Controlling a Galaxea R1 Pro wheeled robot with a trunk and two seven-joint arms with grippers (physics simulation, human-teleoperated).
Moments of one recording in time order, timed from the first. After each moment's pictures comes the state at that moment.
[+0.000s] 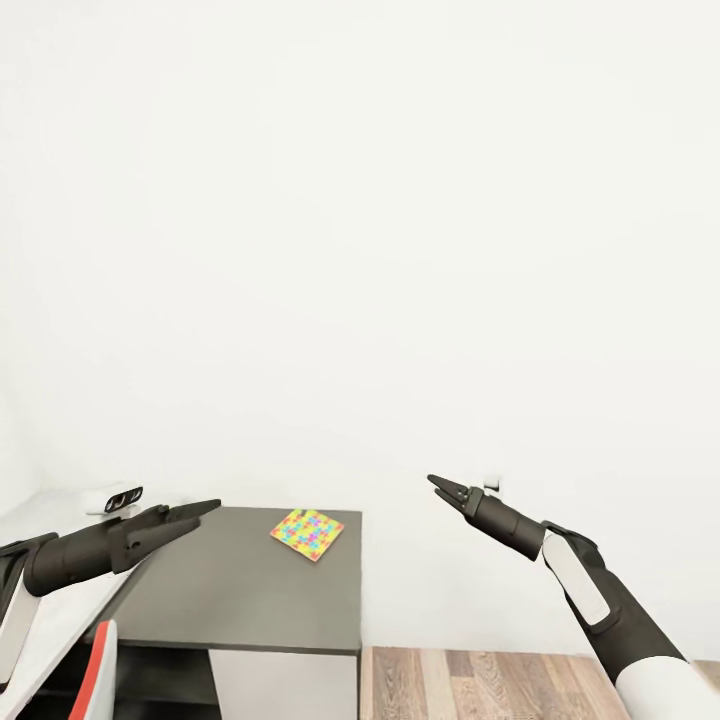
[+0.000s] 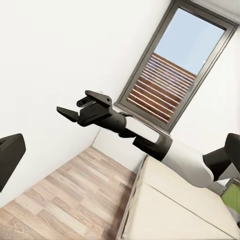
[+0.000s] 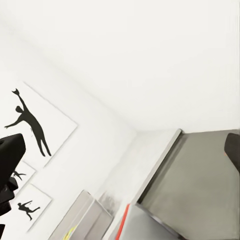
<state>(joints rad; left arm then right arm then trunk) -0.32 0.28 0.34 -1.50 0.31 0.90 -1.57 -0.53 -0.20 0.07 -0.97 -0.86 0.62 0.82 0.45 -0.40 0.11</state>
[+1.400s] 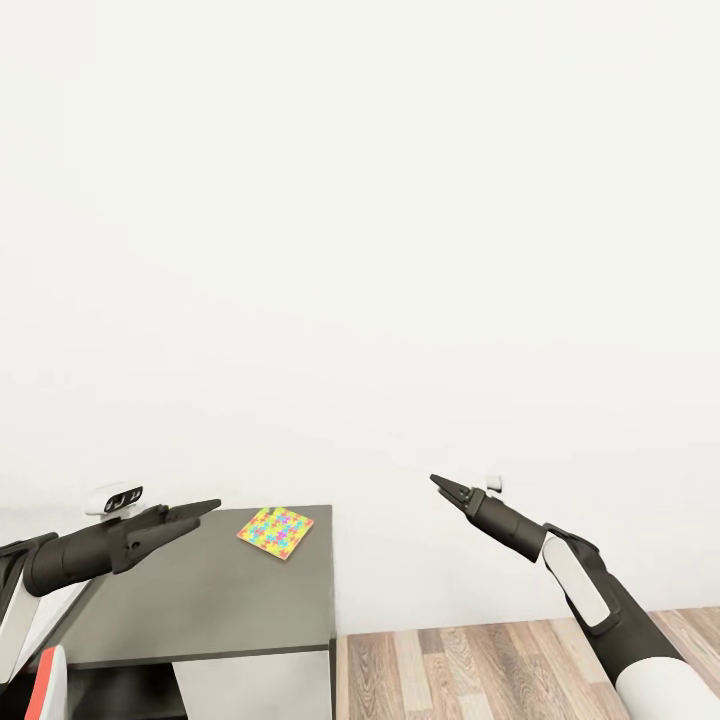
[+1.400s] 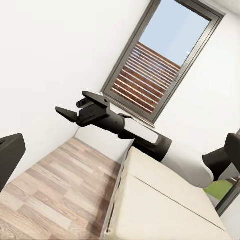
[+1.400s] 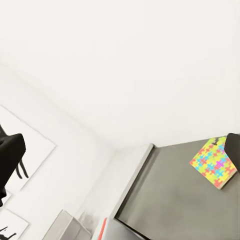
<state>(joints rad) -0.32 0.28 0.34 -1.50 0.31 0.90 -1.57 -0.53 -0.20 0.06 -0.94 -0.86 0.57 0.81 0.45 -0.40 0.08</state>
